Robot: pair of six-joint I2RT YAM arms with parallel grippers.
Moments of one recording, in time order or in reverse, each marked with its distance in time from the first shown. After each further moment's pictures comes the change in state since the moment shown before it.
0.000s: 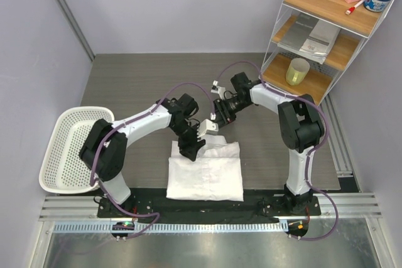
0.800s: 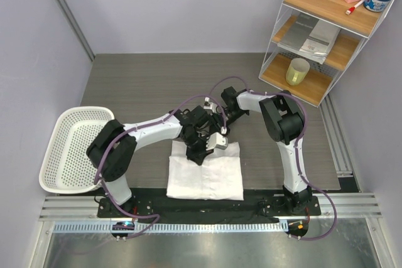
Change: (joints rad) left arm -0.140 0.032 -0.067 0.154 -0.079 -0.047; right arm 0.068 0.206 0.019 -0.042 -0.082 -0.001
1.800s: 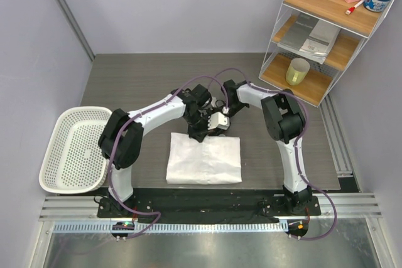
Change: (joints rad) left arm 0.111 0.158 0.322 -0.167 -0.100 0.142; right arm -0.014 0.018 0.123 -0.158 0.046 -0.150
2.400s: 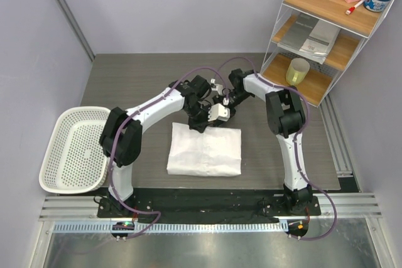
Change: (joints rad) left arm 0.029 0.024 0.123 -0.039 -0.014 0.056; right arm -0.105 0.070 0.227 -0.138 0.043 -0.073
